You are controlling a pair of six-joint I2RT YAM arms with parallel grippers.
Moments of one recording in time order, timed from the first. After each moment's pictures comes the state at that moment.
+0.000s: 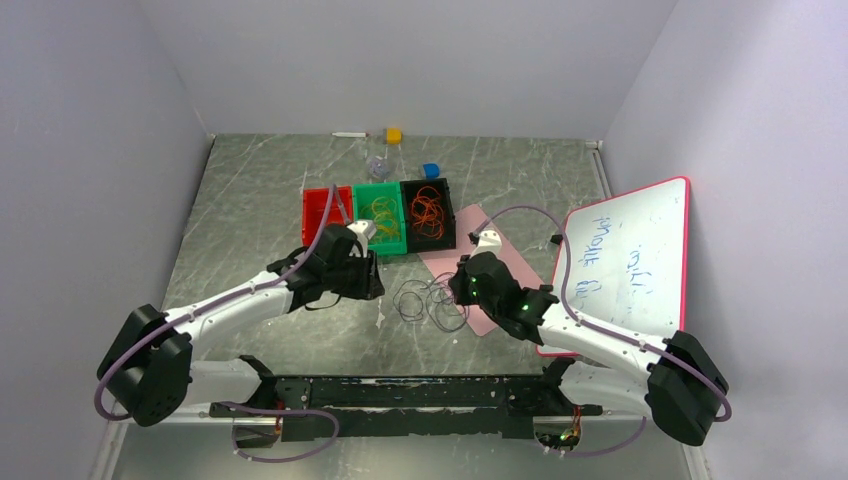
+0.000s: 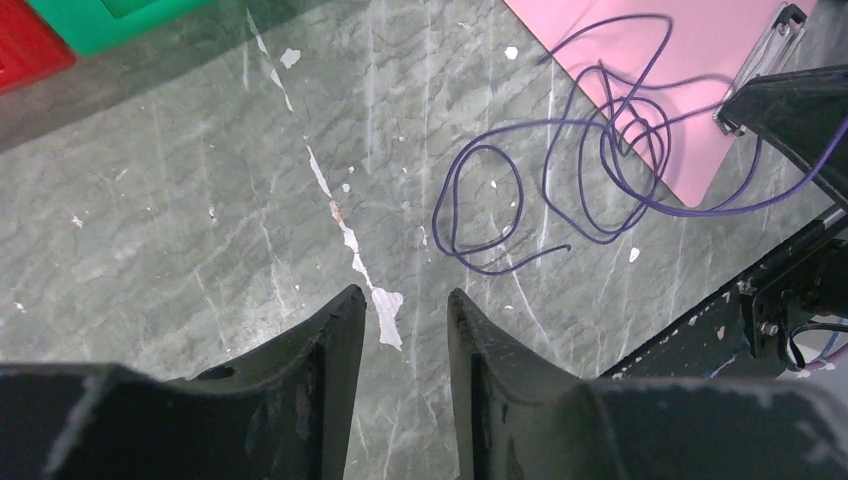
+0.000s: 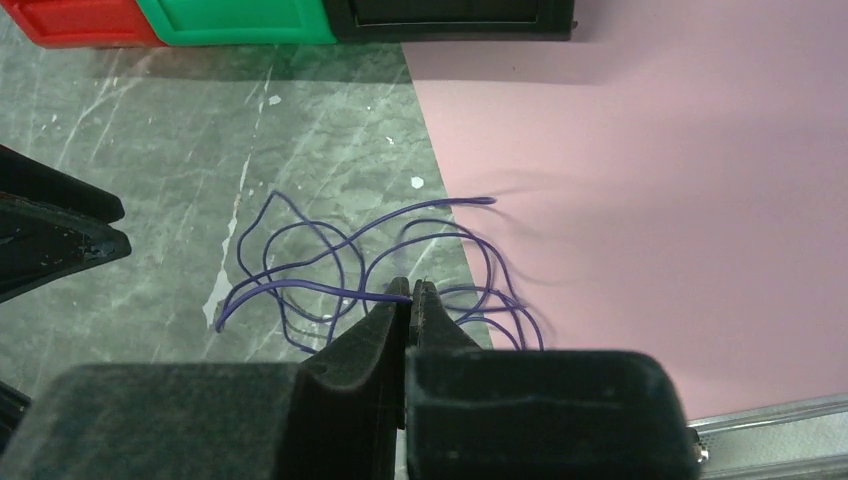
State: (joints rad) left arm -0.68 1.24 0.69 -0.24 0.13 -0.51; right arm 0.84 1.06 0.51 -0.05 0.30 0.57
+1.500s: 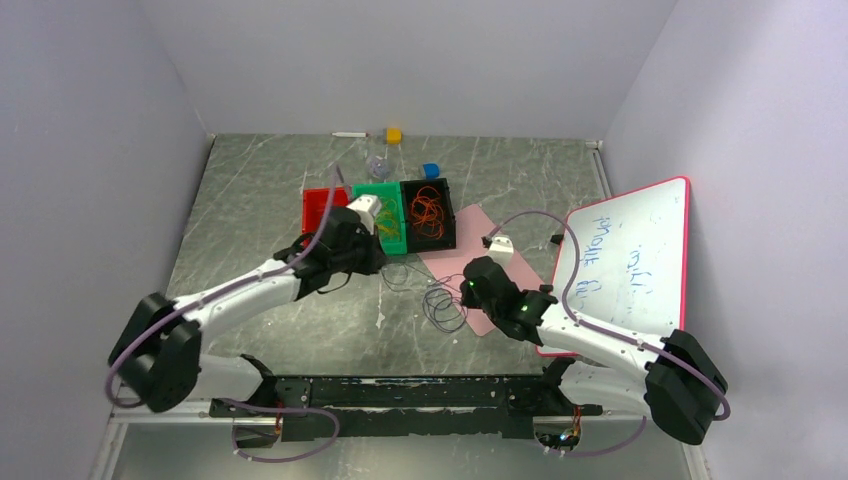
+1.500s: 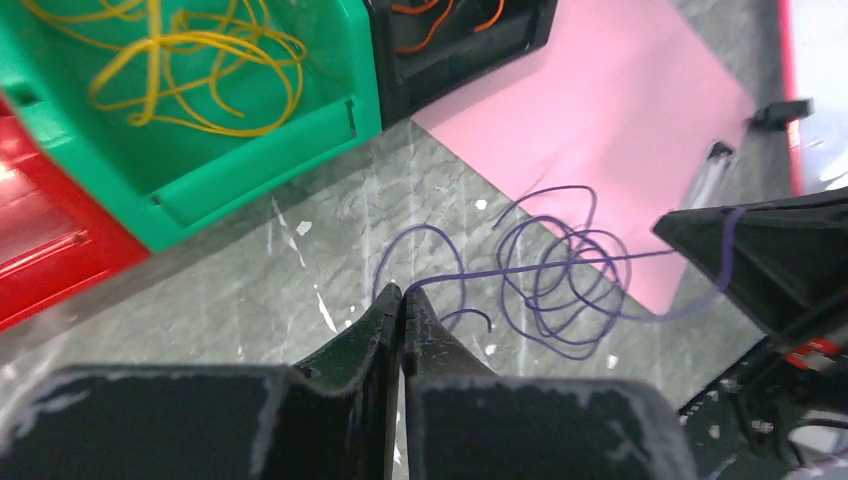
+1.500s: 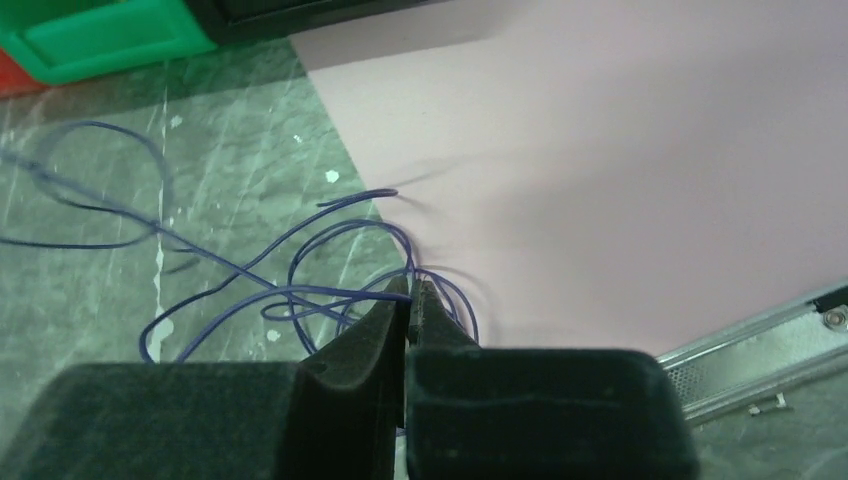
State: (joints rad) left arm -0.68 1.37 0.76 -0.04 0.08 -0.44; right arm 0.84 1.07 0.50 -0.15 0.41 0.70
